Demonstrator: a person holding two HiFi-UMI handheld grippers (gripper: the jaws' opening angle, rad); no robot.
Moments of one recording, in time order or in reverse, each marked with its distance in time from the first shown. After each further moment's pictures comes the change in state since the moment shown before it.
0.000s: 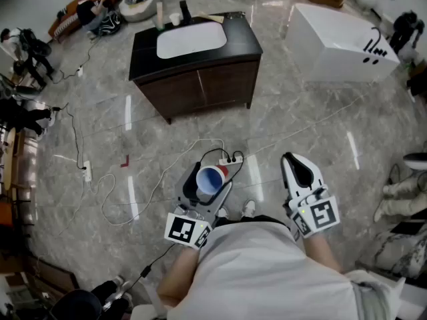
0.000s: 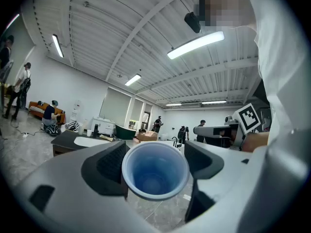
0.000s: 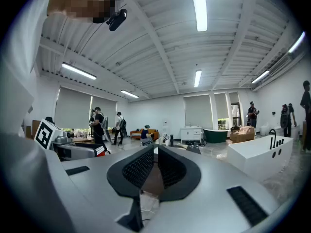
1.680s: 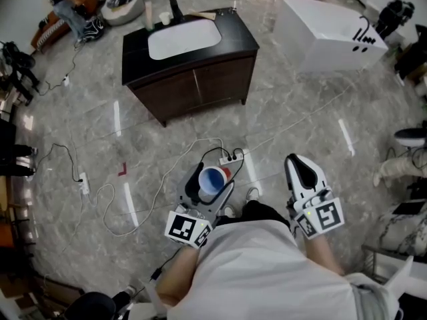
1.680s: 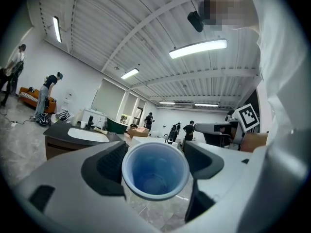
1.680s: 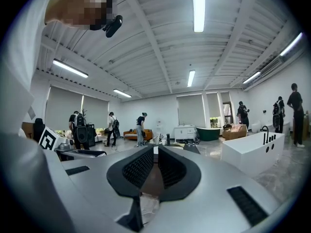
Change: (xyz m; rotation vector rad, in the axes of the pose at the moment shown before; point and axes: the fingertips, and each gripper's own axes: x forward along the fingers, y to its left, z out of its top) left arm -0.013 0.055 -0.016 -0.073 0.041 -0.116; right arm 0.023 0.040 -0.006 0.039 0.004 -0.091
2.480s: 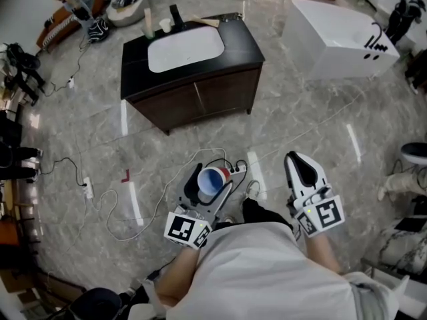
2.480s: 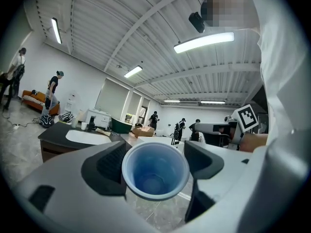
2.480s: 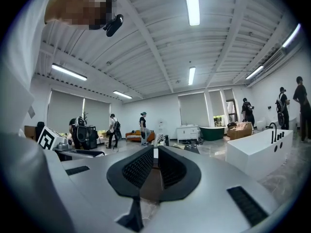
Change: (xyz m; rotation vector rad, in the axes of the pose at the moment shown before) left arm 0.094 0.043 0.012 0.012 0.017 0.059; right arm 0.087 -0.079 0.006 0.023 -0.010 0.049
